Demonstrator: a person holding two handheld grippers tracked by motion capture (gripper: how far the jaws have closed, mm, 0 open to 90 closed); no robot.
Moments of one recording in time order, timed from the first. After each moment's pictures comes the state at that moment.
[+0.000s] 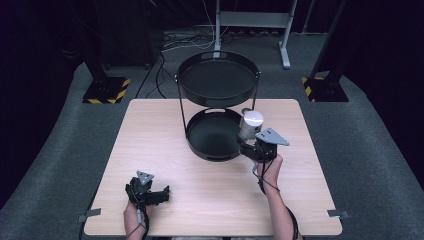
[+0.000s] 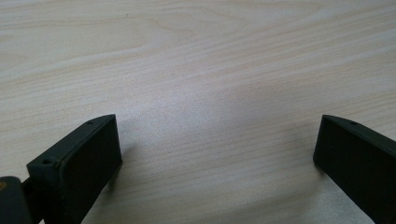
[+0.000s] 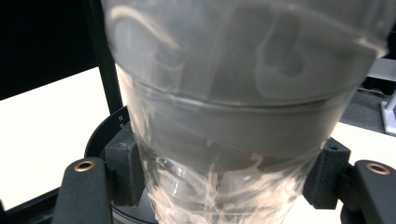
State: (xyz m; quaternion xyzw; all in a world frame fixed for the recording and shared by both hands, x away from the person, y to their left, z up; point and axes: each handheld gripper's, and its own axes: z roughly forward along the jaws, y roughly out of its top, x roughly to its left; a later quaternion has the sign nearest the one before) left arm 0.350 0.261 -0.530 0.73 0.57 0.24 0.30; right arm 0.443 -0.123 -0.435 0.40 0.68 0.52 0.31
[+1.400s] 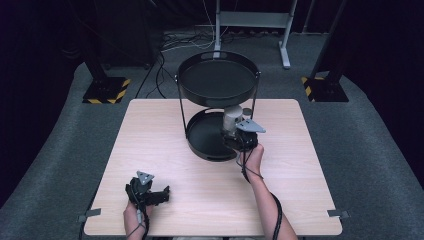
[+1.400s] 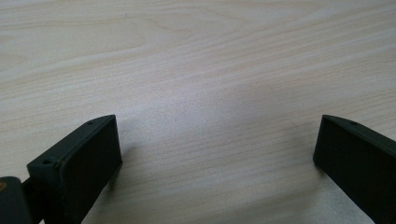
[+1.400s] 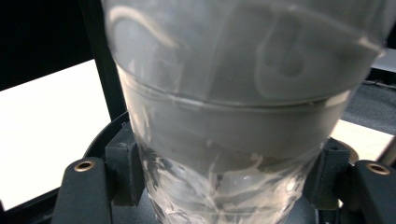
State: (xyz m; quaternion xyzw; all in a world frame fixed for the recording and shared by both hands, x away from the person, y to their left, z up) left arm 0.350 0.261 -0.530 0.73 0.57 0.24 0.30; right arm 0.489 -0.073 -0.449 0.40 0.71 0.51 0.30
